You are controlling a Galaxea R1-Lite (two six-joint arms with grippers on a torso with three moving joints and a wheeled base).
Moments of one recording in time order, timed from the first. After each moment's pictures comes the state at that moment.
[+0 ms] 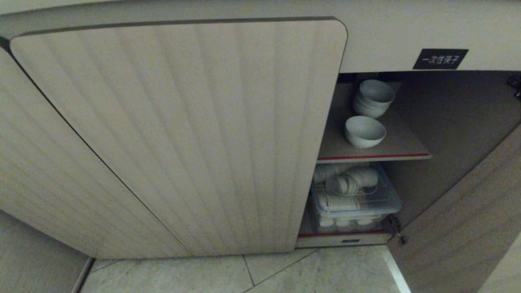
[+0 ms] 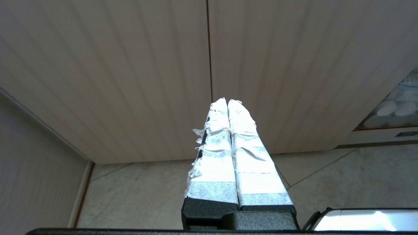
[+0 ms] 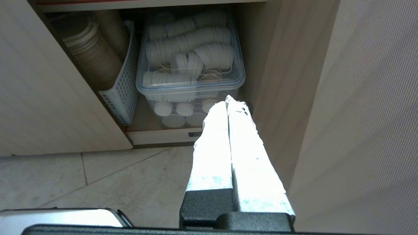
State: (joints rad) left arm 0.00 0.00 0.00 0.00 -0.01 0.02; right arm -0.01 0.00 0.00 0.00 -0.03 0.01
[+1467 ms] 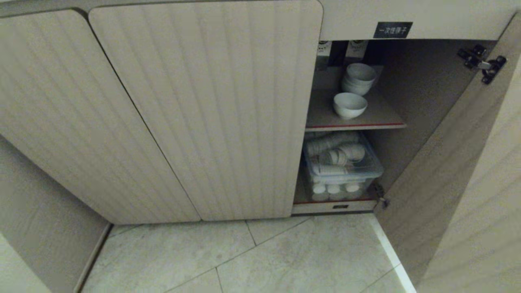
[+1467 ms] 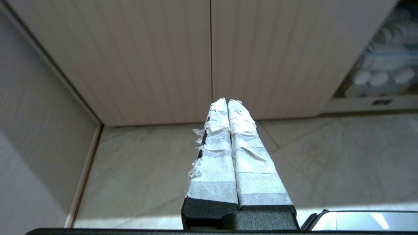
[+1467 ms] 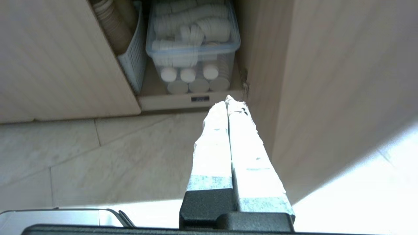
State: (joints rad) left arm 0.00 0.00 0.00 0.00 -0.01 0.00; right arm -0.01 0.00 0.00 0.00 -0.03 0.02
